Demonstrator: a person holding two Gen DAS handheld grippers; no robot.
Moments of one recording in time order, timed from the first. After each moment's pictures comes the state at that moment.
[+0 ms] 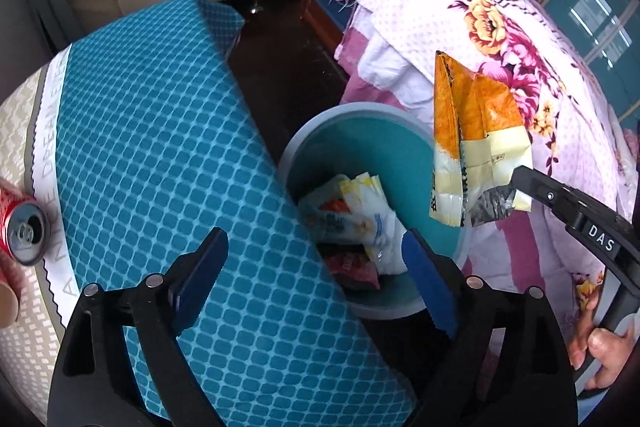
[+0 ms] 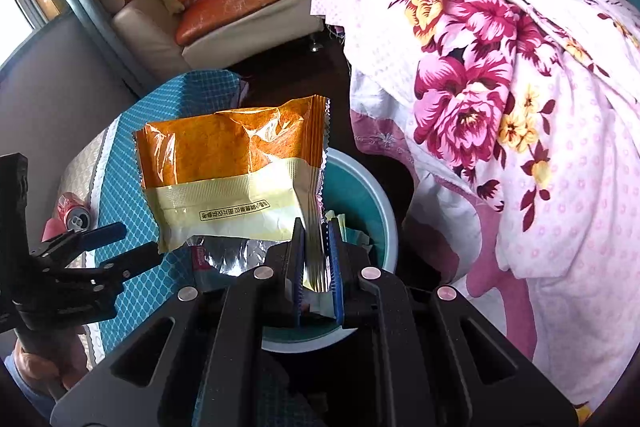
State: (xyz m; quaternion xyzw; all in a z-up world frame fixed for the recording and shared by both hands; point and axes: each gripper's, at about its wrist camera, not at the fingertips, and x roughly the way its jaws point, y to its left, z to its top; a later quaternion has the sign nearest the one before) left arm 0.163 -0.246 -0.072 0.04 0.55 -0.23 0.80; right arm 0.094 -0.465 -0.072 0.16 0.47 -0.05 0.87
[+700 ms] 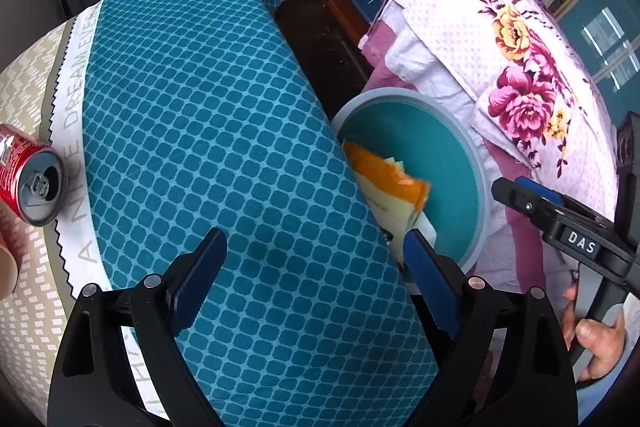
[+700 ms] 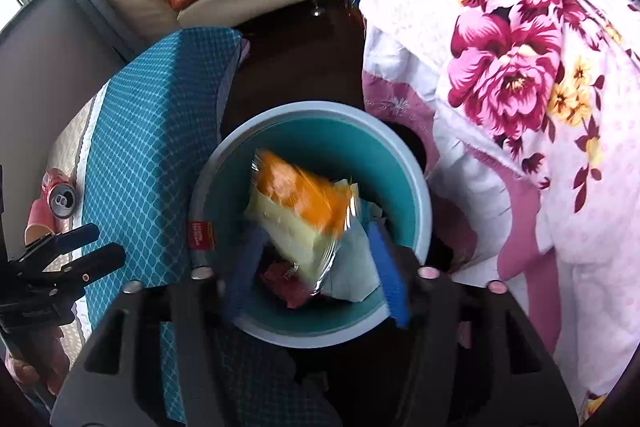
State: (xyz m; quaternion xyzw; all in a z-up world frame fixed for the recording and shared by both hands) left arm 0.162 -0.200 -0.080 0.01 0.57 -0.21 0.79; right arm 0.113 -0.435 -0.096 0.15 0.52 -0.04 0.84
